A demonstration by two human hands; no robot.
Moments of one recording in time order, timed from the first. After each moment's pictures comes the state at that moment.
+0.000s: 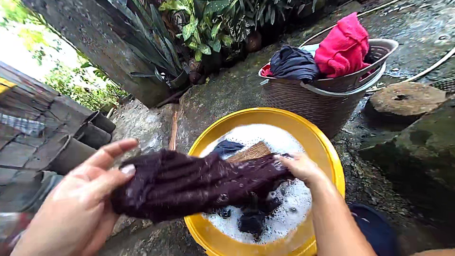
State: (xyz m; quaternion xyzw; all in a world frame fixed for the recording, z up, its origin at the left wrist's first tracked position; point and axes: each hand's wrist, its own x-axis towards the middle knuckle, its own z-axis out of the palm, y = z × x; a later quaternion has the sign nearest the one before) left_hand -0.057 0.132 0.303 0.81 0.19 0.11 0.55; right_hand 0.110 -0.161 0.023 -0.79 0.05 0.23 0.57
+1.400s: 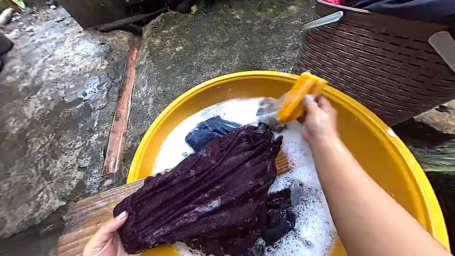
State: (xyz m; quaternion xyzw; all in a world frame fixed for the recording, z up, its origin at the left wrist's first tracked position) left_hand -0.047 0.252 -0.012 0.44 0.27 0.07 0.85; right_hand 0.299 -0.085 -0.104 -0.70 0.09 -0.02 0.71
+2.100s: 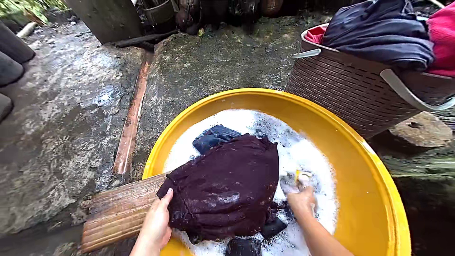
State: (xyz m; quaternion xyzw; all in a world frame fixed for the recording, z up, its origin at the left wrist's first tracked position) left_hand -0.009 0.217 -0.036 0.54 0.49 0.03 0.69; right_hand 0.118 -0.119 -0.165 -0.88 0.30 0.15 0.34
